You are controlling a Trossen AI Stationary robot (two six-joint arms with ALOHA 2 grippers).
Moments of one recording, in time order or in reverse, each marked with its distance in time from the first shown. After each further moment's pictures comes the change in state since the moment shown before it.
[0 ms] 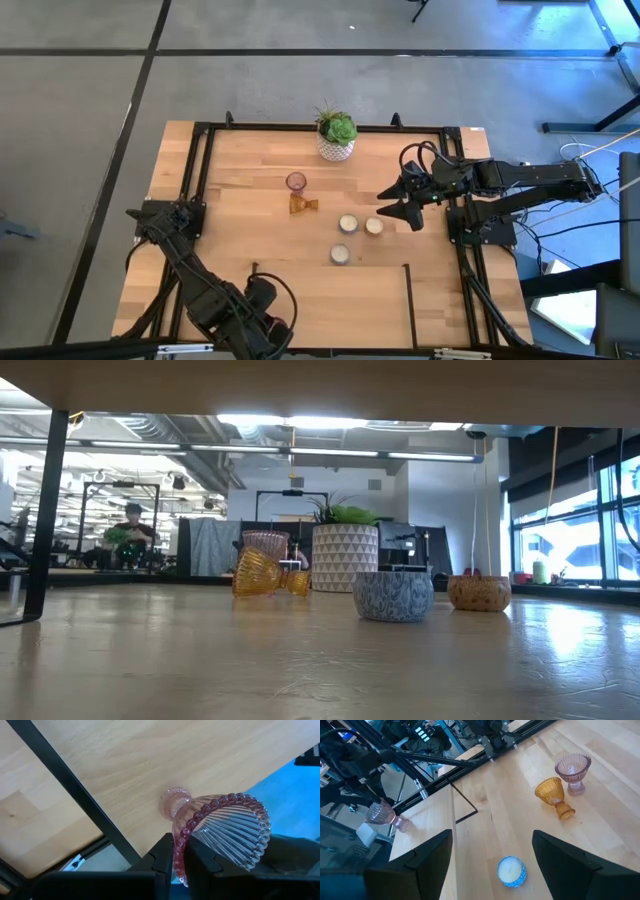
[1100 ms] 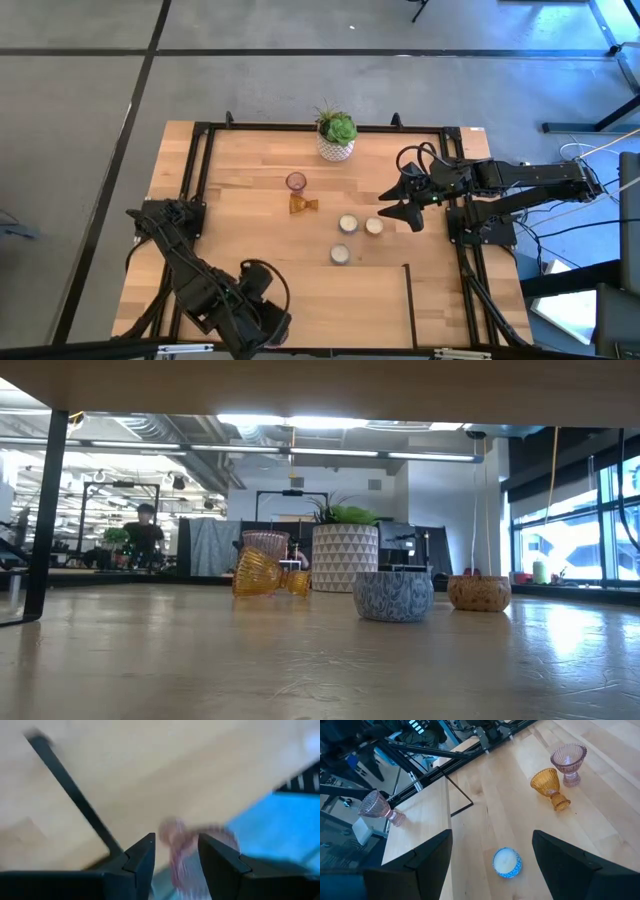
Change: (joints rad) left arm 0.019 -0.058 0.008 -0.059 -0.167 -0.015; right arm 0.000 0.000 0.000 -0.044 -0.002 0.000
